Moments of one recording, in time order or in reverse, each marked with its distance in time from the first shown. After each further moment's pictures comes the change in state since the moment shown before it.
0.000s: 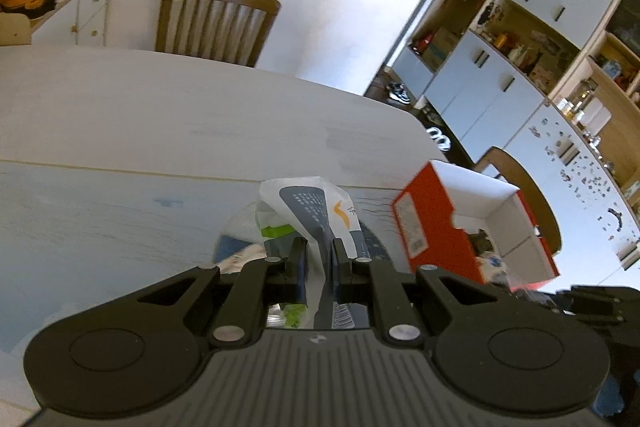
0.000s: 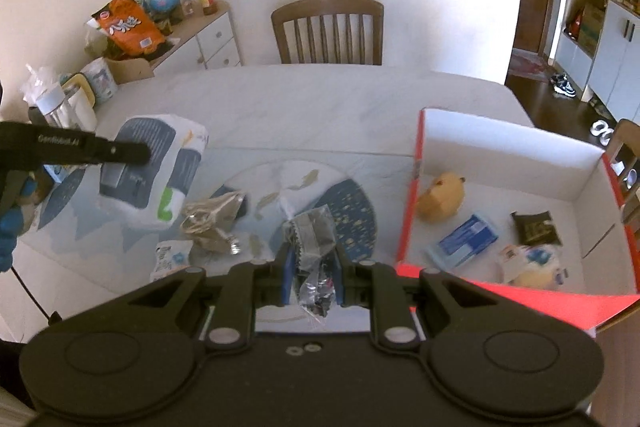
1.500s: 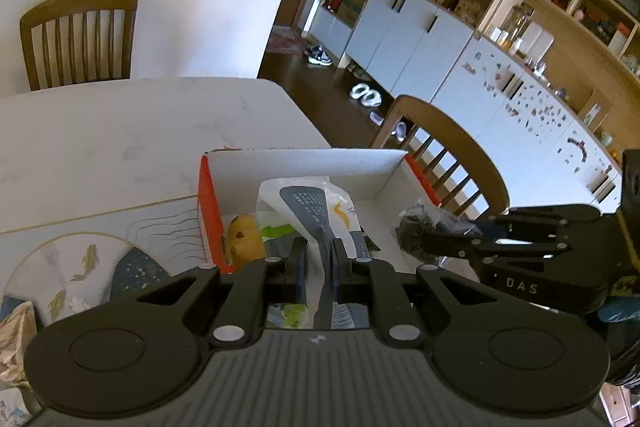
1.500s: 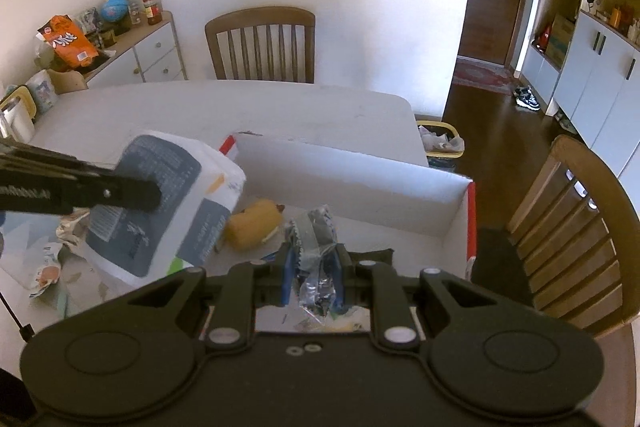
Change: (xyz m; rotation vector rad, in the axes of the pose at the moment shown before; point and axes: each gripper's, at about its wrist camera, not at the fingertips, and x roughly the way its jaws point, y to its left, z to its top) left arm 0.134 -0.231 0.012 0.217 0.093 -0.121; right arm -0.012 -0.184 0.022 -0.037 -0.017 -0.085
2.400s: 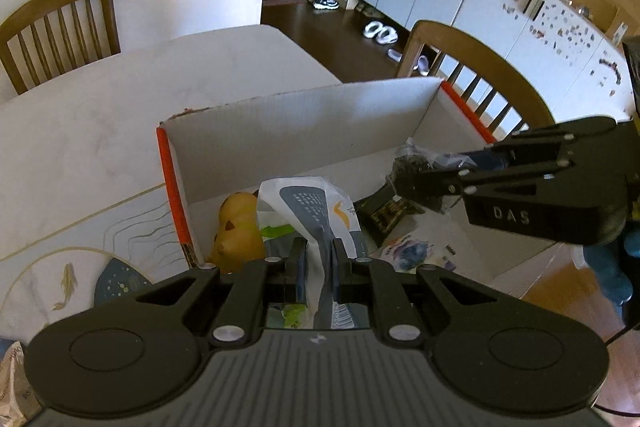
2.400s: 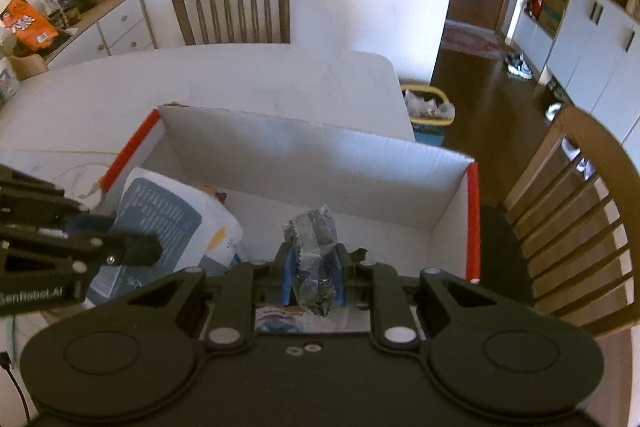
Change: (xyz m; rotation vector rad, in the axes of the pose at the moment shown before) left arm 0.093 -0.018 -0.007 0.148 0.169 0.106; right arm 0.080 -0.041 0.006 0.036 0.114 -0.033
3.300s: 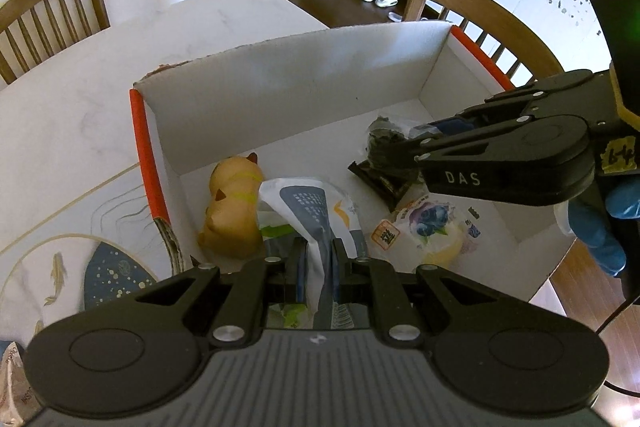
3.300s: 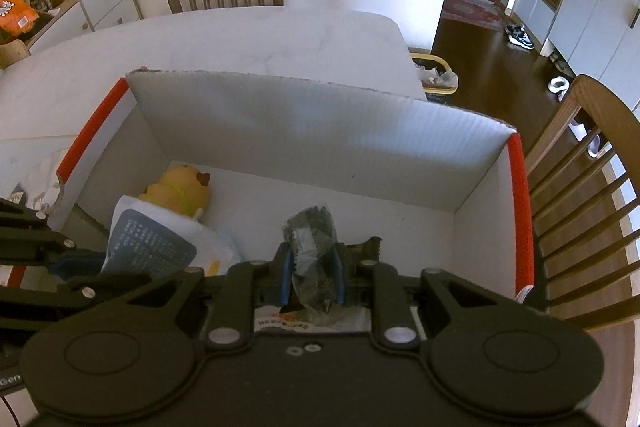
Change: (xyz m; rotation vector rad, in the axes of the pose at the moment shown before) left arm 0.030 -0.005 -0.008 0.050 0.101 0.020; right arm 0.046 0.001 0.000 0.013 0.091 -0.009
